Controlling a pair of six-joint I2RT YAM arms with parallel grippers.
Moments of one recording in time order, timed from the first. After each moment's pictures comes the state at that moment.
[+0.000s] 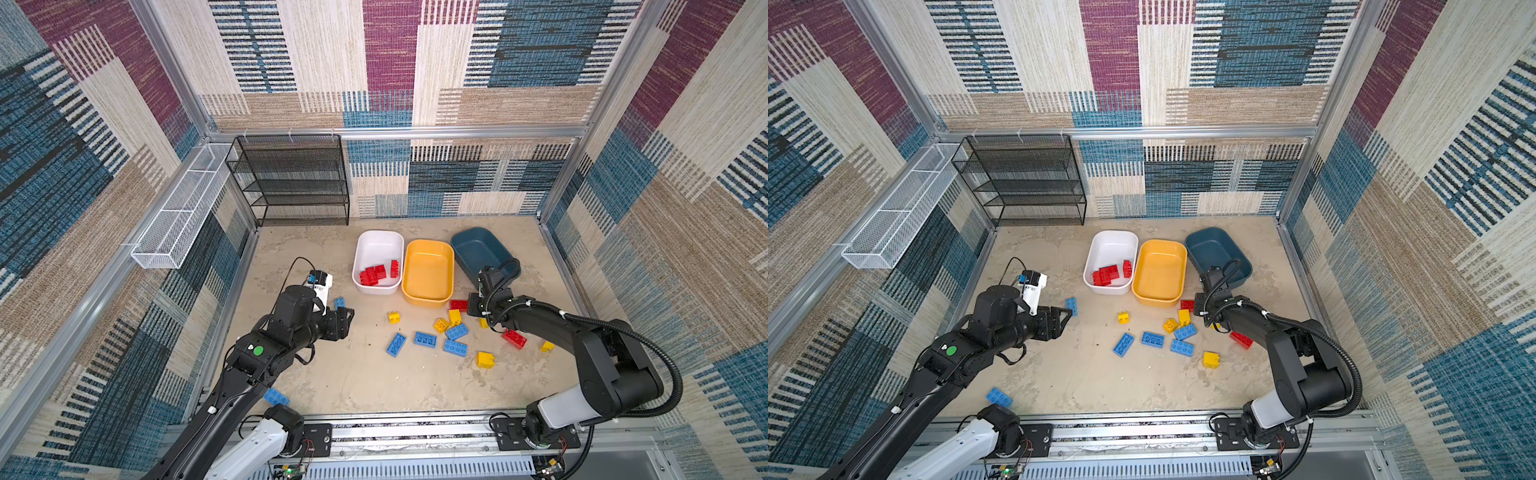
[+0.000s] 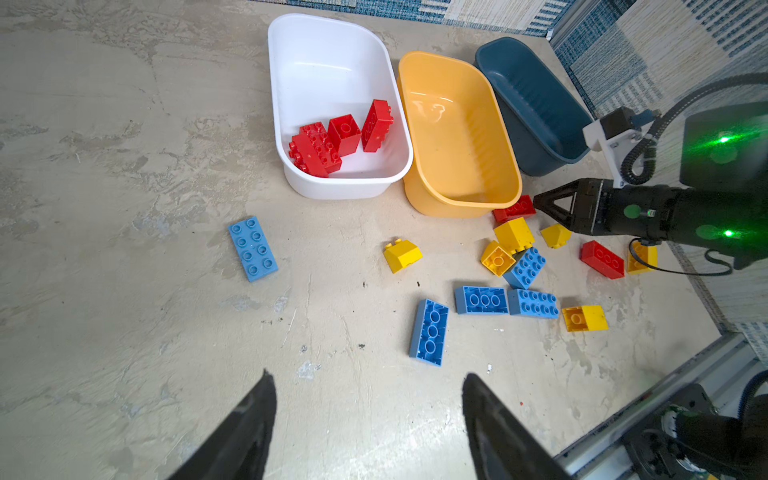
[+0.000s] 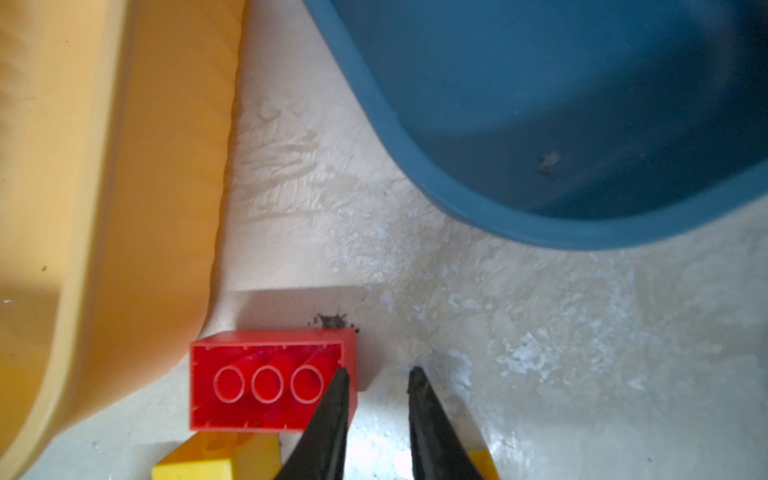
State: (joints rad) left arm -0.47 0.80 0.88 -0.74 0.05 -0.34; right arm 0.30 1.50 0.74 -0.21 0.13 0.40
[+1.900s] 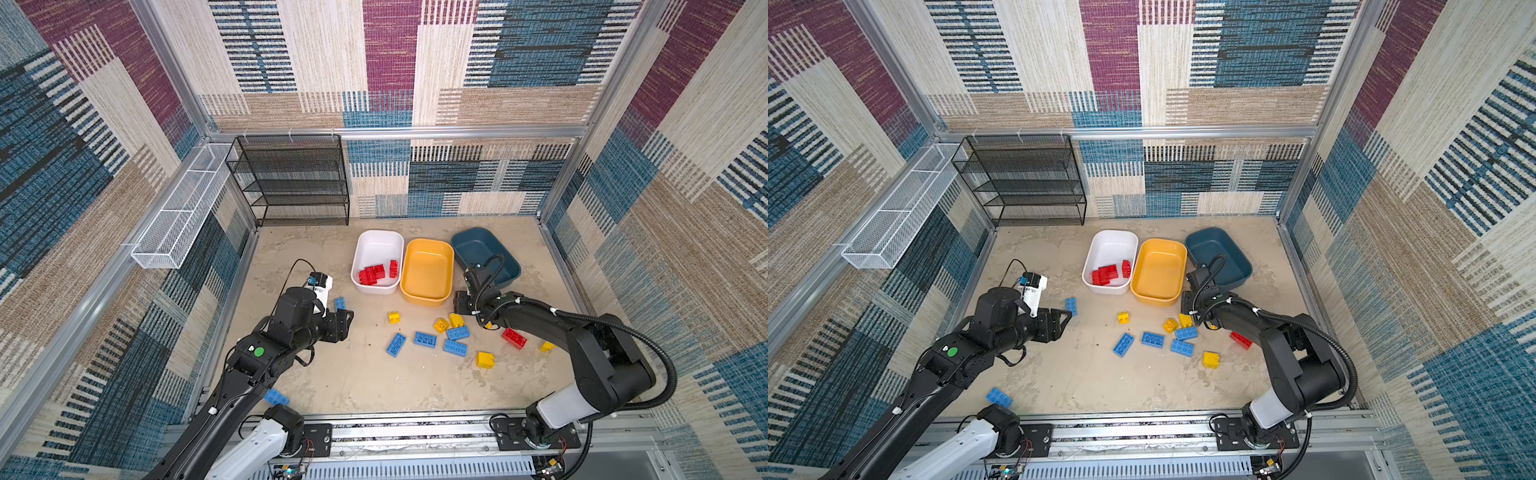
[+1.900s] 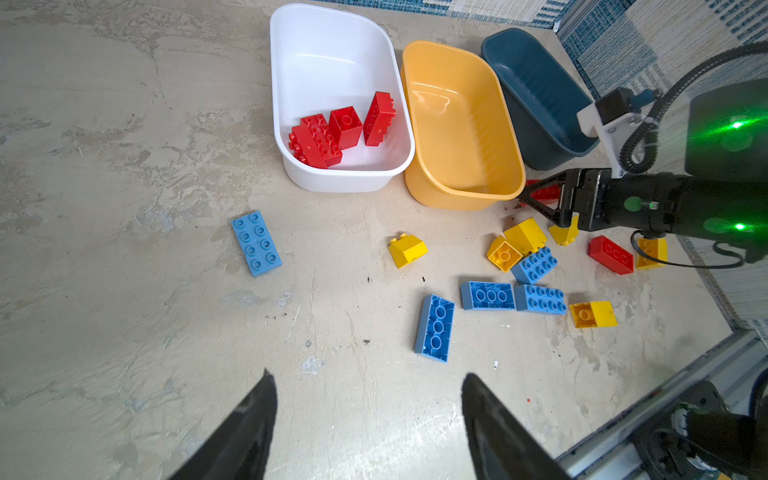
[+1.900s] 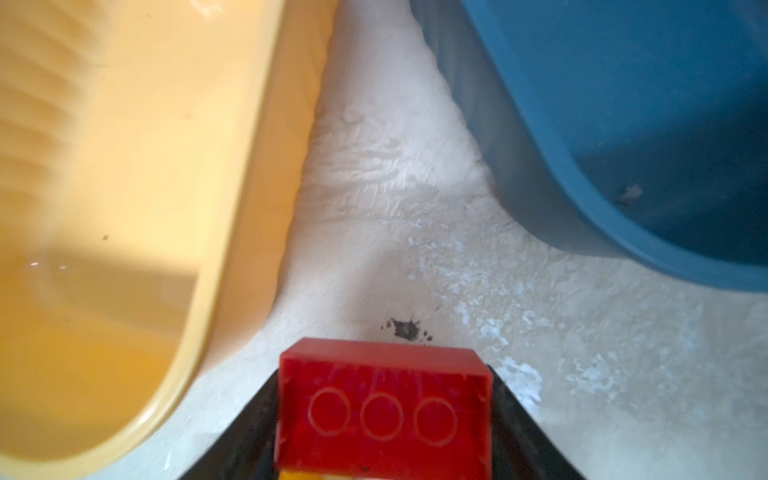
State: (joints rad) left arm -0.47 0.79 0.86 -0.74 0.05 -0.33; right arm 0.41 1.52 0.80 -0.23 0.14 0.40
